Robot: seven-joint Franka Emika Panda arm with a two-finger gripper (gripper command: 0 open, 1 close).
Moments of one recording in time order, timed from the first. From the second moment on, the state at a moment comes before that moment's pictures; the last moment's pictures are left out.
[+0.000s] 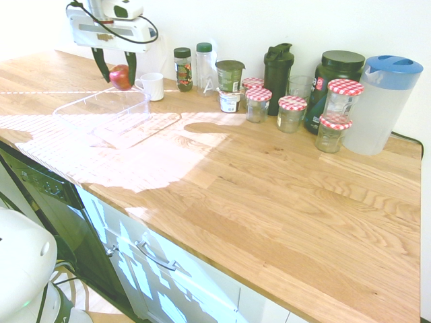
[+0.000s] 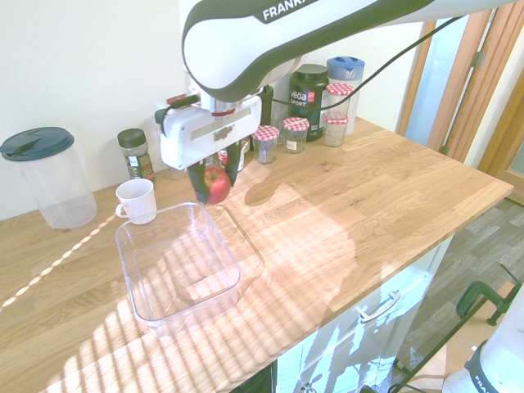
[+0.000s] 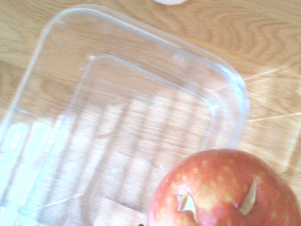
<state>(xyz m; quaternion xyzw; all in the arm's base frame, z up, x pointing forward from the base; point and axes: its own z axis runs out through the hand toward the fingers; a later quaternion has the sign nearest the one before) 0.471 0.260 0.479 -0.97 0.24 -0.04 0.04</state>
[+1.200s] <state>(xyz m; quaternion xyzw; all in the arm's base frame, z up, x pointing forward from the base) 0.474 0.310 0.367 -0.96 0.28 -0.03 0.04</state>
